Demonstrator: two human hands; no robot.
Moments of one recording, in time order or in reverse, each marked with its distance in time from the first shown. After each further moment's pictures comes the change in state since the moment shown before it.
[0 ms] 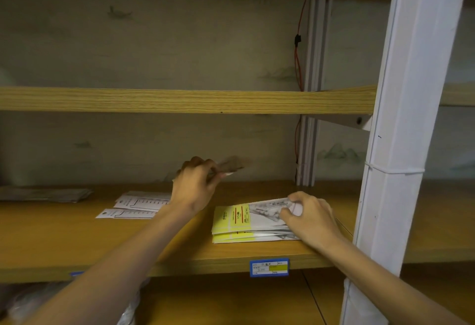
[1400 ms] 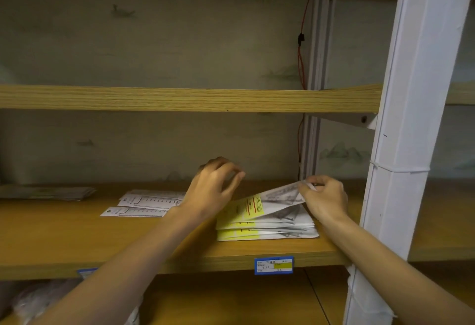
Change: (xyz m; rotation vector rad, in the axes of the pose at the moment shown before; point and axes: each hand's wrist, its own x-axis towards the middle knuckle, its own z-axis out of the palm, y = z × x) left_hand -0.012 0.024 -0.002 -0.179 0.018 0.242; right_hand 0.024 -0.006 -0.011 0.589 0.262 0.257
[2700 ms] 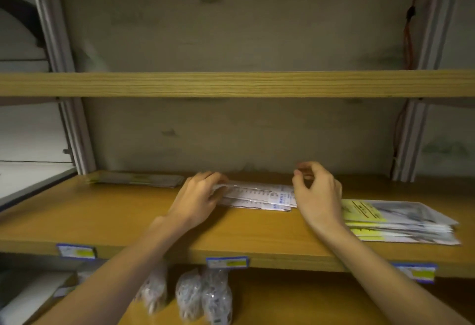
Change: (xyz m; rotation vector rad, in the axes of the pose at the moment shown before) left_hand -0.098 -0.172 -0.126 0.196 -0.175 -0.136; right_hand -0.103 -0.060 0.181 -0.164 -0.042 -0.462
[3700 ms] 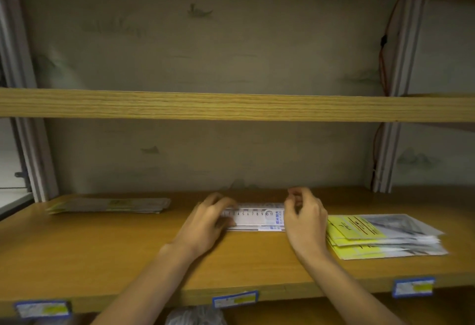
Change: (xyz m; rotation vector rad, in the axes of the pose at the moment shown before) left_hand 0.016 -0.016 0.034 -0.242 -0.101 0.057; right_hand -0.003 0.011 0.049 -0.094 0.203 0.031
